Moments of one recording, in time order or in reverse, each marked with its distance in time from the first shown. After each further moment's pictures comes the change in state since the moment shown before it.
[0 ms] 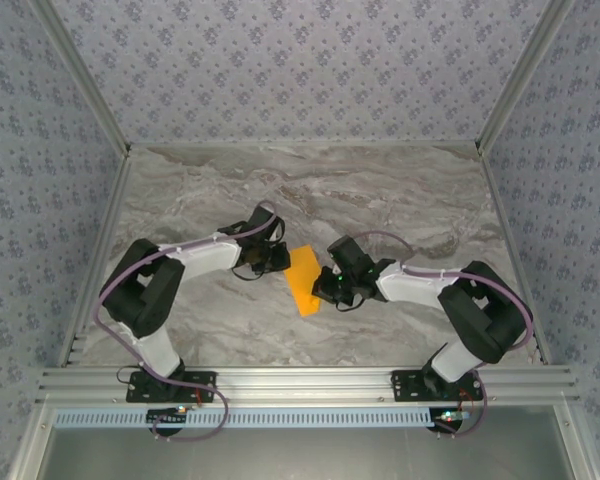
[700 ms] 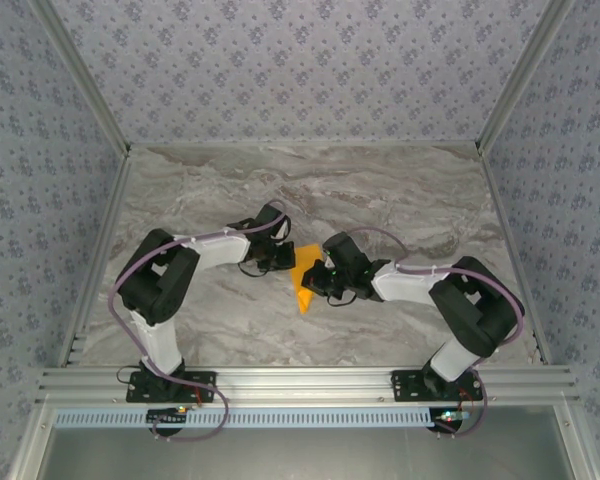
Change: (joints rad) left arm 0.000 0.108 0.075 0.006 0.045 0.070; right arm 0.011 0.050 0.002 0.204 -0.021 0.041
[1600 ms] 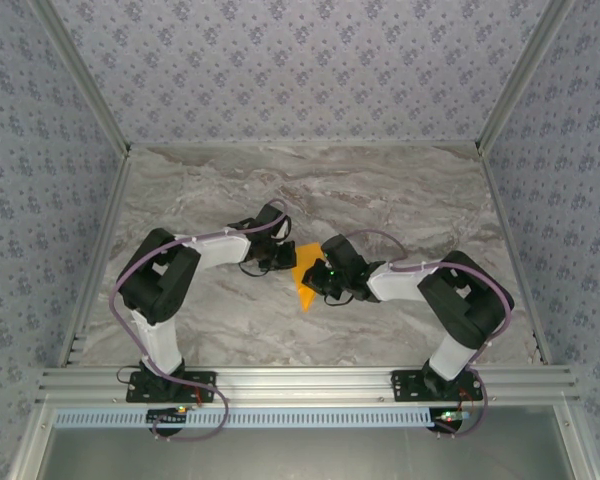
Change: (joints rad) left arm 0.000 0.005 0.000 0.017 0.010 0.002; right arm 0.004 0.064 -0.008 0.071 0.091 0.079
